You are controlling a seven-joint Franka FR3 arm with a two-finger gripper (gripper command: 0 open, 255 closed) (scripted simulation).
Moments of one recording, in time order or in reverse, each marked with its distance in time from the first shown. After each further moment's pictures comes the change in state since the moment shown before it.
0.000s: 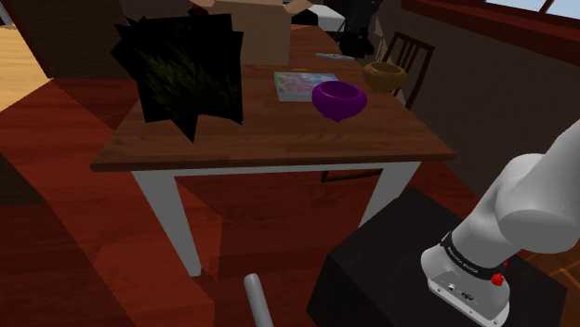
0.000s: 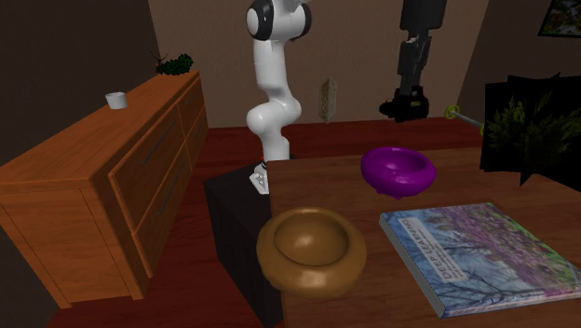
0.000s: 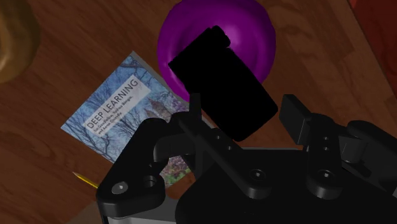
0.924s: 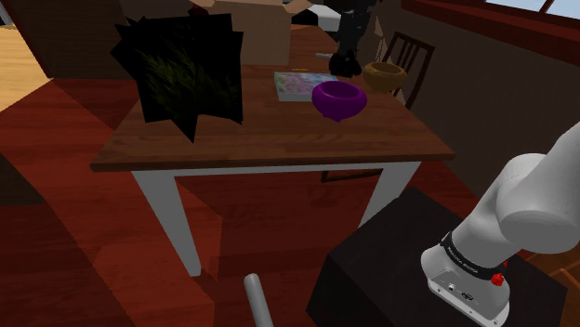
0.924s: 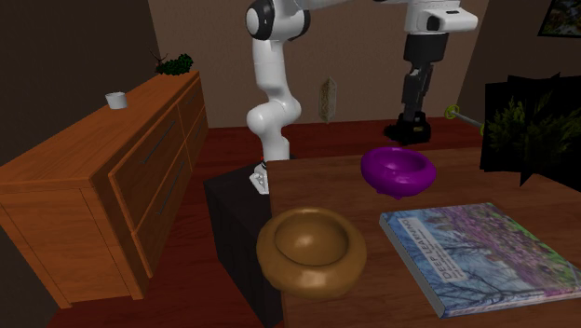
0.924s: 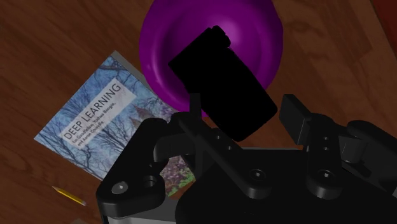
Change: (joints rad) arm 0.014 -0.019 0.018 -0.174 -0.003 0.156 0.030
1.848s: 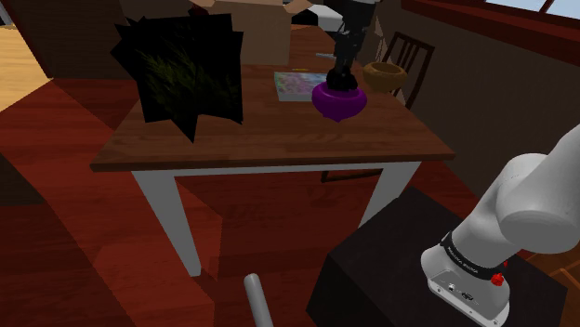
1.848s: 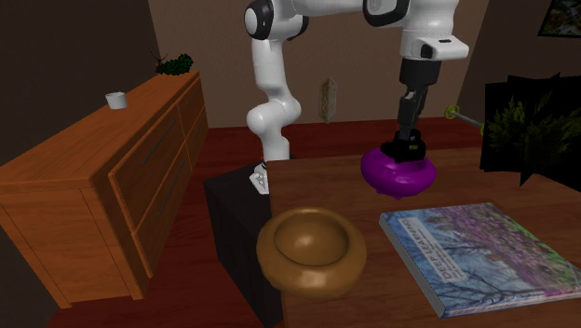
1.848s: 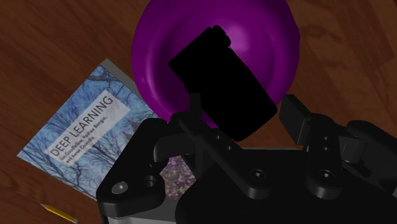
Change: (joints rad) arm -0.001 -0.020 0.000 -0.137 -0.003 0.118 -0.001
